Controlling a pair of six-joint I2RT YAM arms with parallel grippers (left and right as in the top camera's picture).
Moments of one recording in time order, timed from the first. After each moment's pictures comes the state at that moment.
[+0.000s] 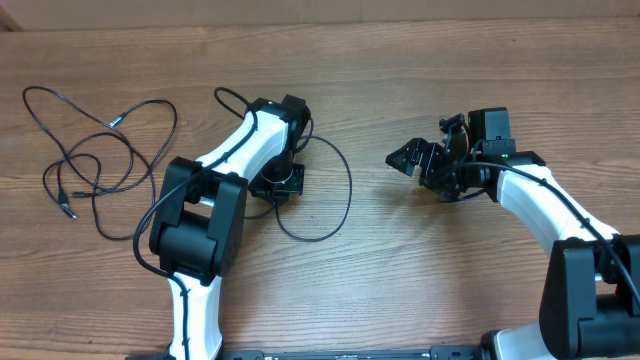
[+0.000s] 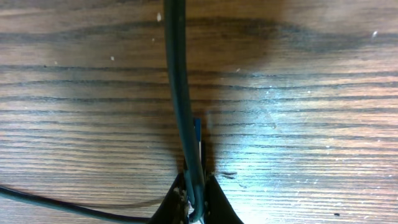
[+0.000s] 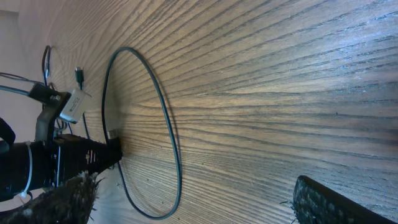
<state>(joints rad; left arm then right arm) -0.36 2.16 1.53 -1.16 -0.01 -0.32 0.07 1.66 0.95 -0.41 -0.63 0.47</state>
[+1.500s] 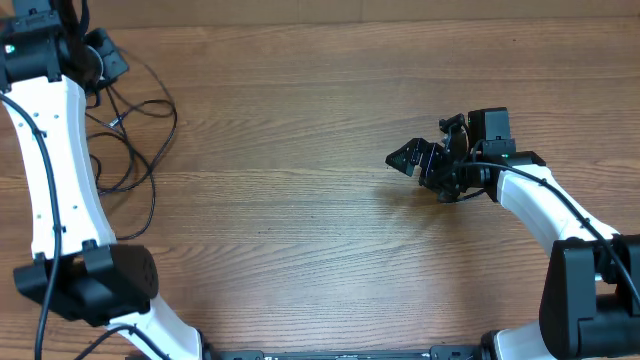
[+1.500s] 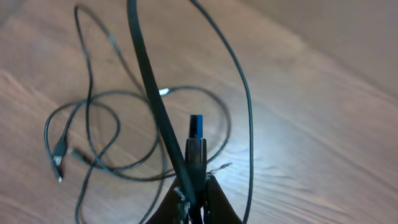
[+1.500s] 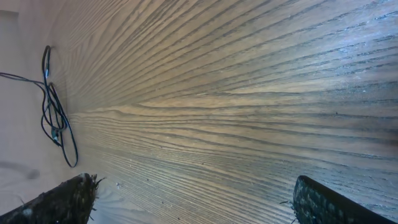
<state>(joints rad) 0.25 1.91 2.14 -1.21 -0.11 -0.35 0.07 1.66 0.95 -0.41 -0.63 0.47</state>
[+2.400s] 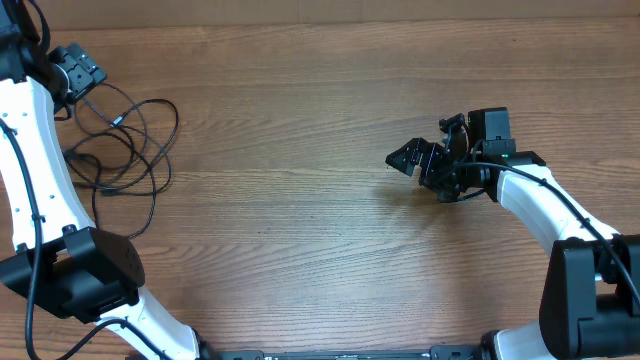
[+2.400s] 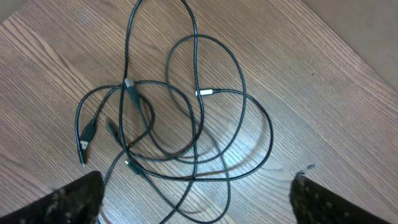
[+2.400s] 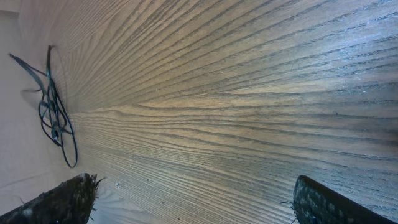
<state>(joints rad) 0.39 1.96 2.13 -1.21 -0.11 -0.39 0.07 1.66 0.95 -0.41 -0.63 0.47</state>
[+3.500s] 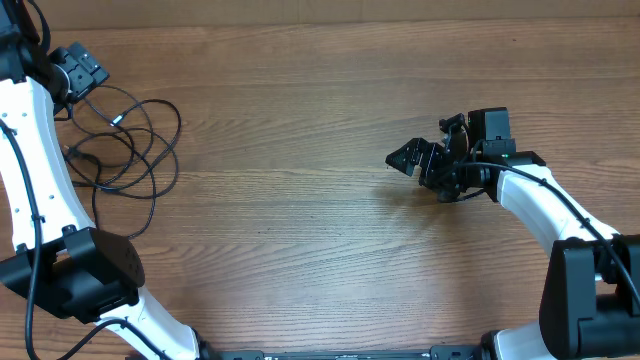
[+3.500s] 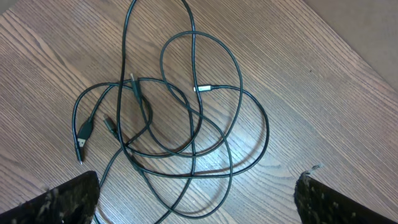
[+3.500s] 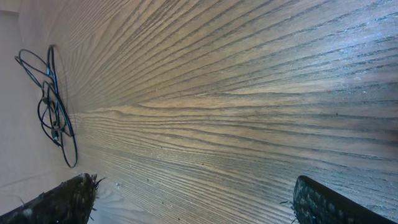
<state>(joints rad) 0.39 1.96 2.13 -1.22 -0.09 -0.39 0.07 1.66 0.95 -0.41 -0.63 0.47</state>
